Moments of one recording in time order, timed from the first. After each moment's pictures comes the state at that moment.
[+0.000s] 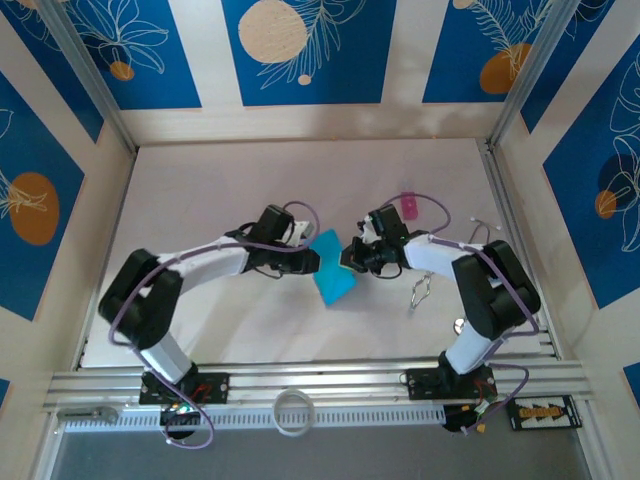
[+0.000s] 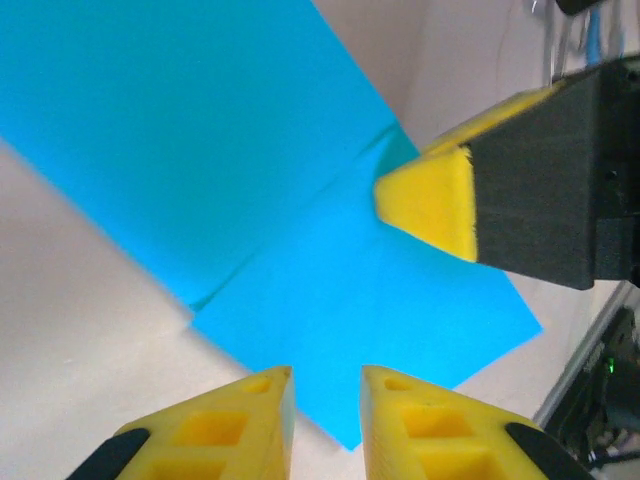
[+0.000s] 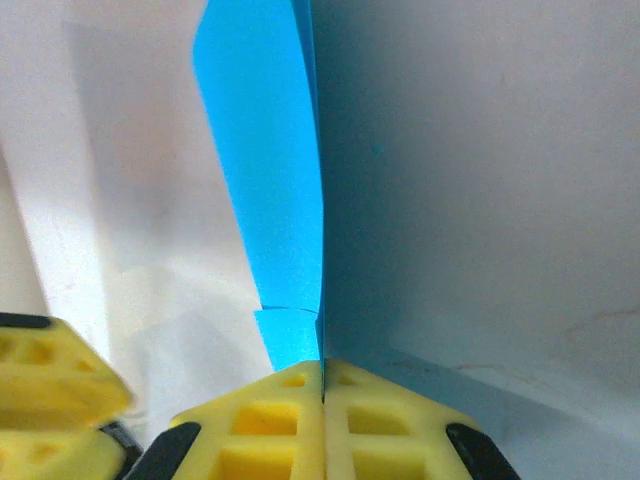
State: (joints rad) left arm -0.62 1.61 0.95 -0.24 0.46 -0.52; right arm 0.44 1.62 0.85 -0.23 -0.52 0.71
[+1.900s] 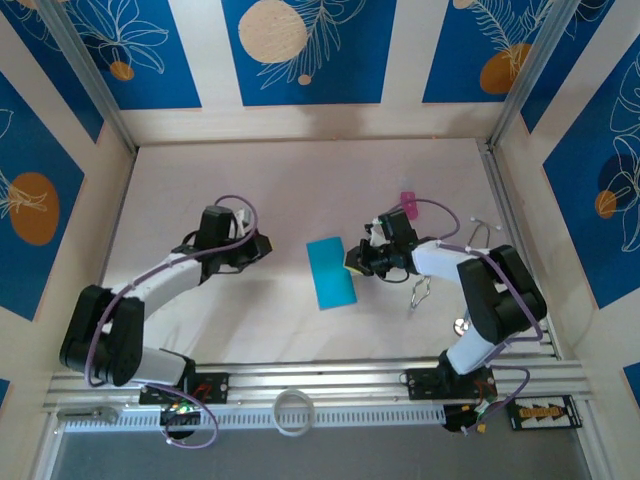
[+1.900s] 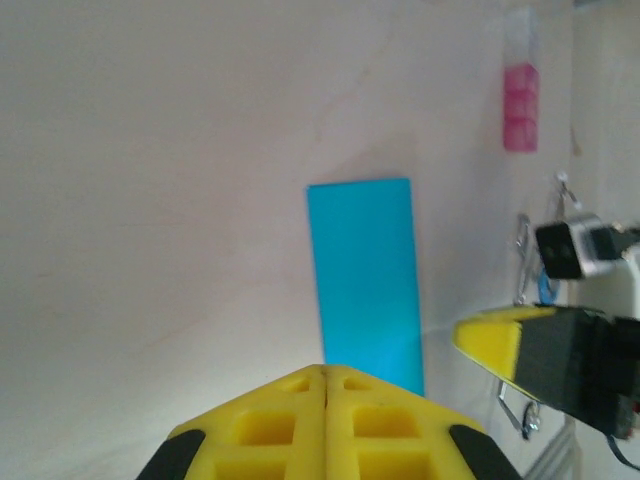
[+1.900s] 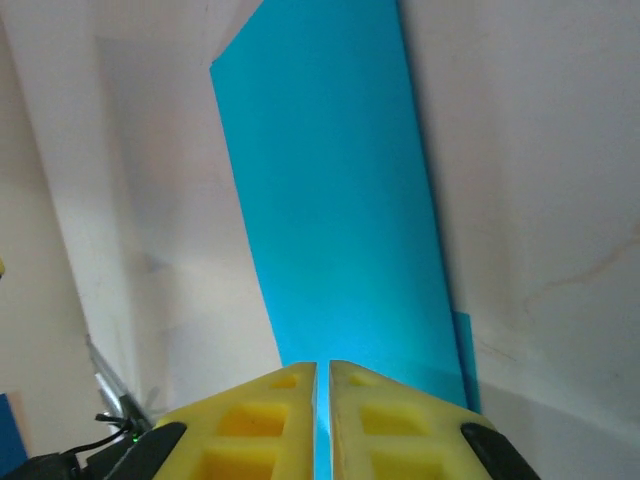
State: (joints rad) left arm -0.35 1.41 0.72 -0.06 0.49 -0.76; right arm 0.39 1.63 0.74 -0.08 -0.63 0.77
